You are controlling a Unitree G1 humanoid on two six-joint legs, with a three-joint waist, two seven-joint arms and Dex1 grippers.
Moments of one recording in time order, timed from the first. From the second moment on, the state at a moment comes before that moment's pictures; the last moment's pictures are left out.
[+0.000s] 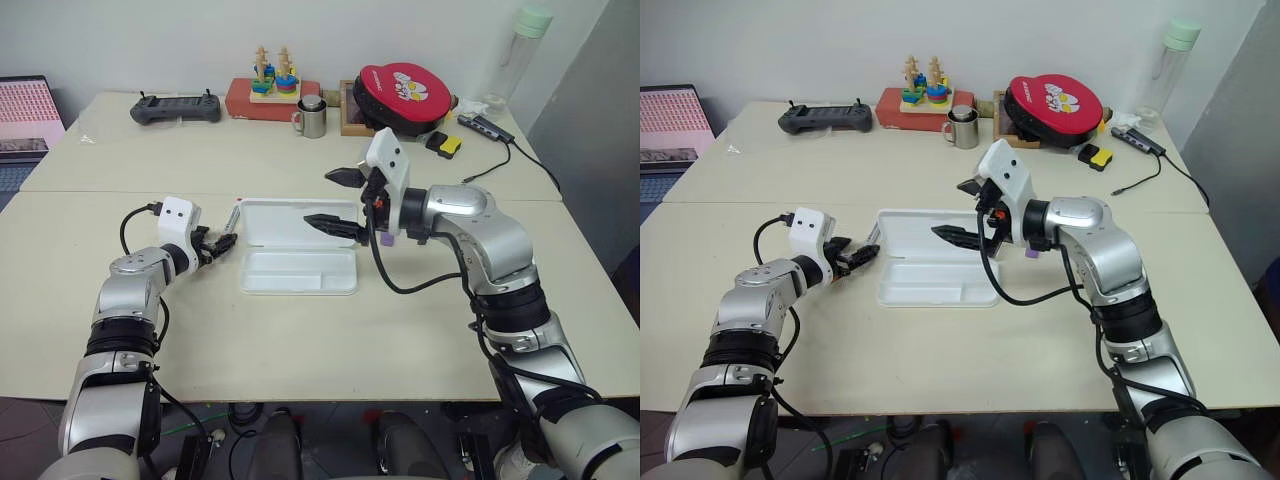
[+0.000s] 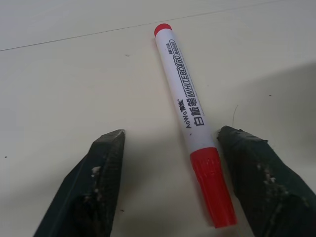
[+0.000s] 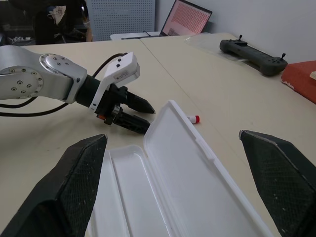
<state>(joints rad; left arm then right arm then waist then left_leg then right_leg) -0.64 0.60 0.13 0.64 -0.20 0.35 -0.61 -0.86 -0.28 0.17 -0.06 0.25 0.66 0.85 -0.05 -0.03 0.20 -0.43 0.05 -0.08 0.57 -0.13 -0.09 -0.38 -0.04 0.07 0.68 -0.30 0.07</state>
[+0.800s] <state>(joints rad) -0.64 0.52 0.32 0.66 -0.31 0.29 -0.46 -0.86 -0.38 0.14 -0.08 0.34 0.66 0.87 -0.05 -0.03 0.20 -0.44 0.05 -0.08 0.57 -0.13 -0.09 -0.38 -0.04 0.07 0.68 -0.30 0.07</state>
